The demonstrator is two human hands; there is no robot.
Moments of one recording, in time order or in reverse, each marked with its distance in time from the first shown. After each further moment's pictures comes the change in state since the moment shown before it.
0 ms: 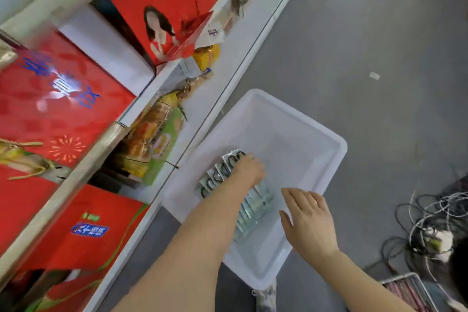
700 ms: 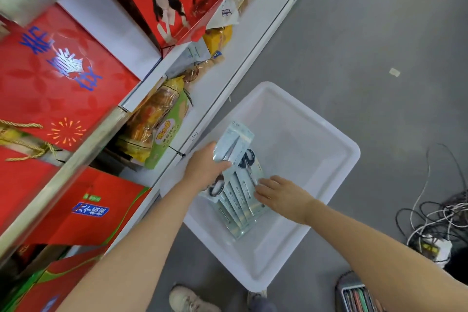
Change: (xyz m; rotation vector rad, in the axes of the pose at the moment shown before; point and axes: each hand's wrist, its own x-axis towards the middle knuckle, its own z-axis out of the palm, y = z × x) left_hand -0.108 -0.039 0.029 -1.492 0.497 -0.724; right_hand 0.083 0.029 0.062 -0.237 -0.454 -0.892
